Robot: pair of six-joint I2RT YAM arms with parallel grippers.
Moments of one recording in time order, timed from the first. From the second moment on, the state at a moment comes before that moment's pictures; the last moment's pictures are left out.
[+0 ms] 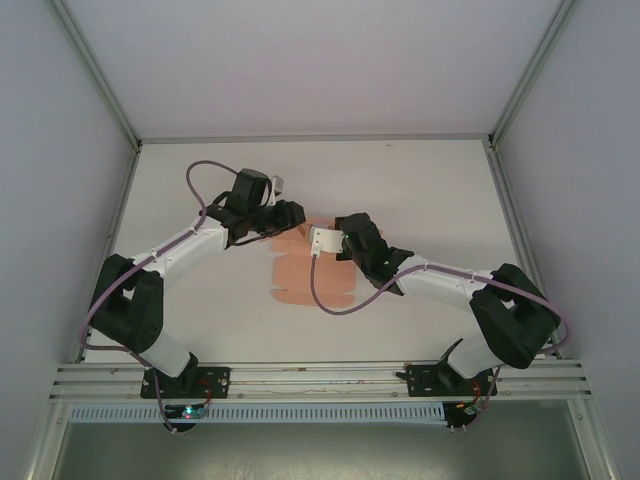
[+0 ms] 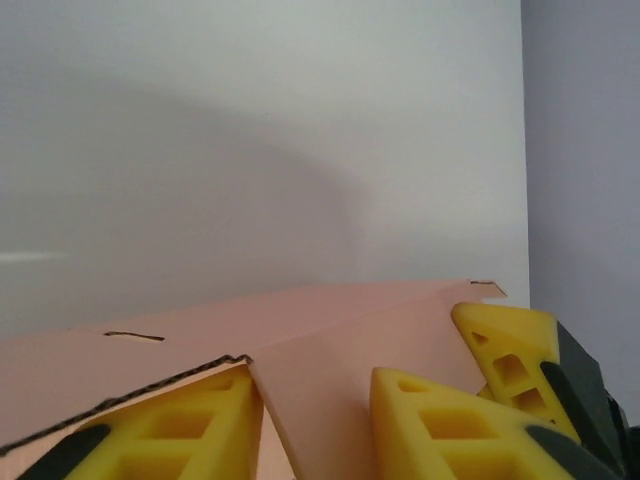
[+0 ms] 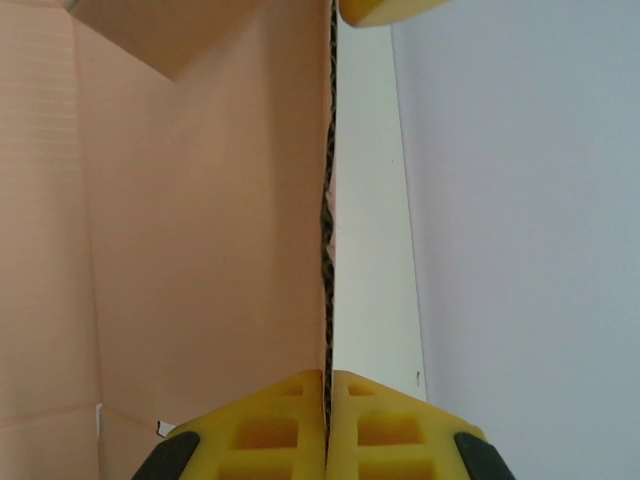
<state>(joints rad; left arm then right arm) -0.42 1.58 1.09 -0.25 0.49 -0.79 0.74 1.49 0.76 0.22 0.30 -1.04</state>
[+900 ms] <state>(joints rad) -0.44 1.35 0.96 -0.30 0.19 -0.79 0.71 1.46 0.71 0.26 0.26 -0.96</state>
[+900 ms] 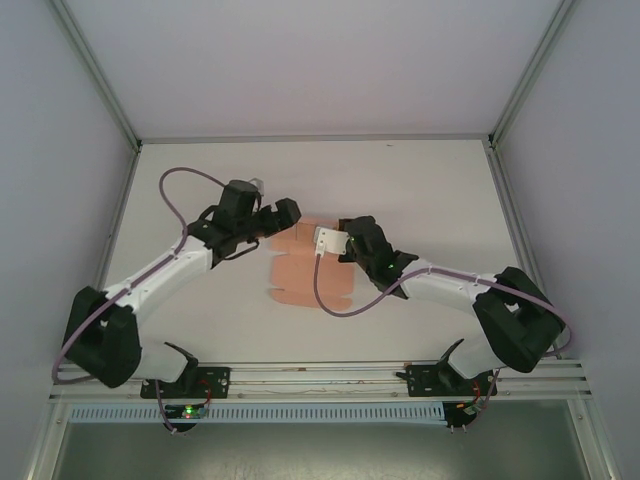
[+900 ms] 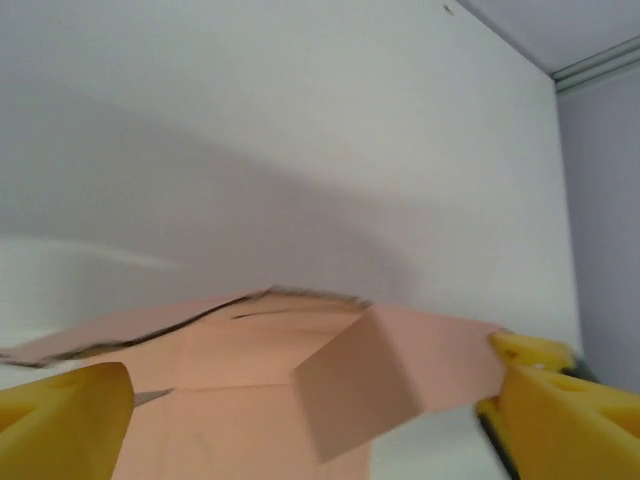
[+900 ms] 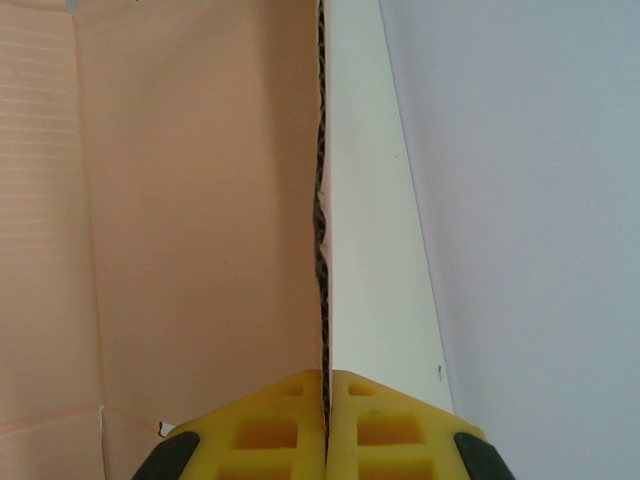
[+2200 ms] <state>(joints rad) -0.27 1.41 0.54 0.25 0.53 -0.61 0.57 1.36 0.68 0.22 -0.08 -0.79</state>
